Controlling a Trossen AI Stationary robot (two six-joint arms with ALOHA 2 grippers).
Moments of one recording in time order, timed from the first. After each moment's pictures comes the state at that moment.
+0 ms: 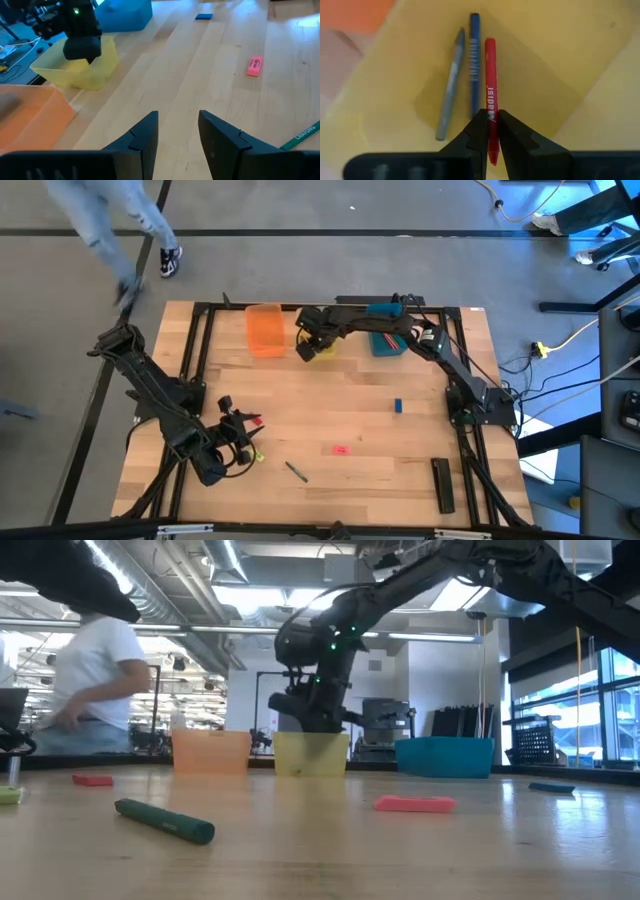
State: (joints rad) left arm -0.87 1.33 0.78 -0.67 -1.07 -1.01; right arm -0.36 2.36 1.97 -0.85 0.08 0.49
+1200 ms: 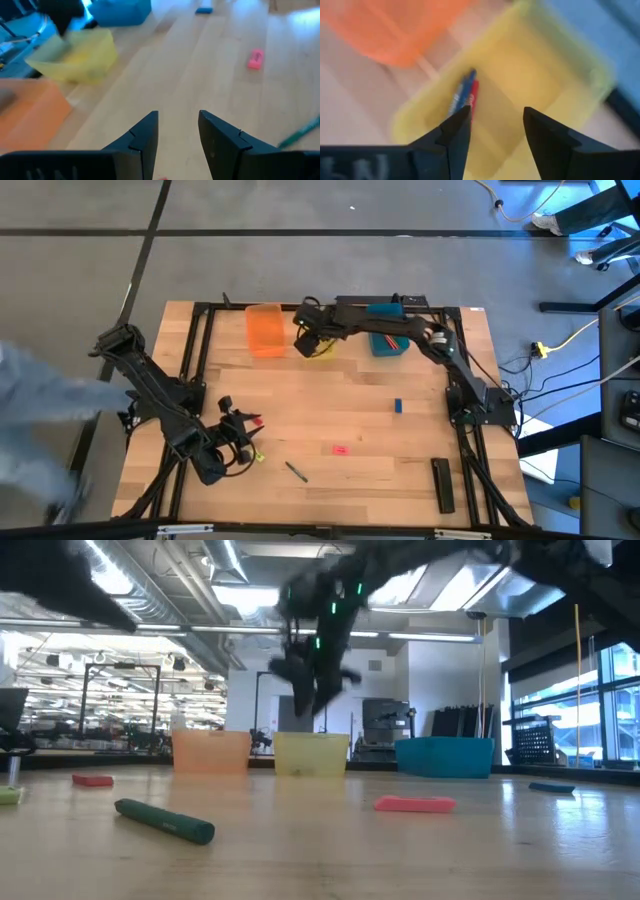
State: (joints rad) left arm -0.88 1.33 0.74 -0.64 -1.06 -1.02; right arm -0.29 2.24 1.99 -0.83 0.33 0.33
